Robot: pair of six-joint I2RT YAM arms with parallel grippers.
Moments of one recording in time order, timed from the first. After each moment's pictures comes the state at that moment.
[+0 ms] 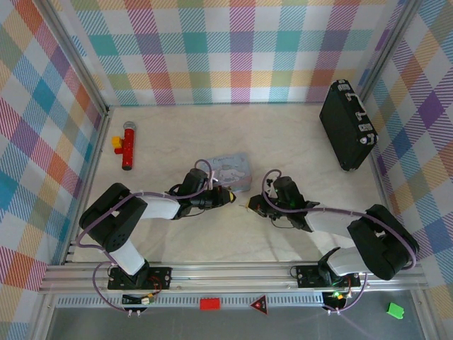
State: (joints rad) left arm -0.63 1.65 0.61 0.39 0.43 -0.86; right arm 0.62 1.37 0.40 0.31 -0.41 1.09
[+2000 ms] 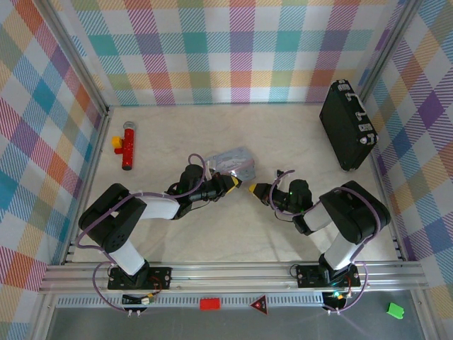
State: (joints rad) left arm -0.63 1.65 0.61 0.66 0.42 -1.22; right arm 0.47 1.68 0.27 1.18 -0.53 1.18
